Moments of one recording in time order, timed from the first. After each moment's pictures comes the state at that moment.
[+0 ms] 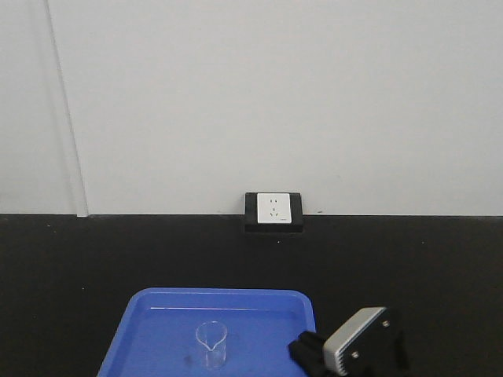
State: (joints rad) left arm -0.09 -0.02 0.03 0.11 0.39 0.02; right arm 0.44 1.58 -0.55 -0.36 -0.70 0.14
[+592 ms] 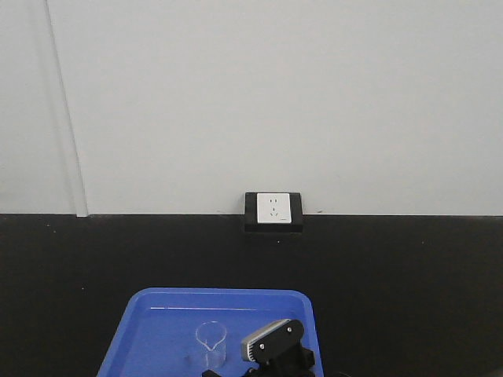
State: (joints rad) left arm -0.09 -0.02 0.03 0.11 0.39 0.02; right arm 0.57 2.08 -0.91 -0.22 -0.73 0.26
